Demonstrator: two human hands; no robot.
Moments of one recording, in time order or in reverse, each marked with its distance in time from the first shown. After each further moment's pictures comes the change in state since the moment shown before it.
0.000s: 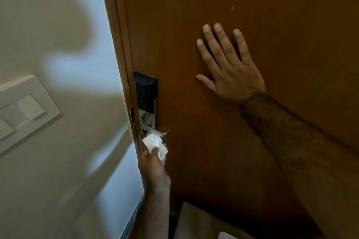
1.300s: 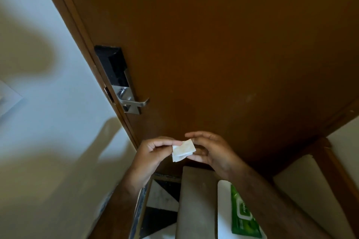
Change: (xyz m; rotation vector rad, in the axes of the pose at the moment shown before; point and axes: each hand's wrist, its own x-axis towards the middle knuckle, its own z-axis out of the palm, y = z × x) left_hand -0.074 0.040 -0.075 0.683 -1.114 0.176; right_hand -0.207 -0.159 -0.130 2.249 -0.811 1.816
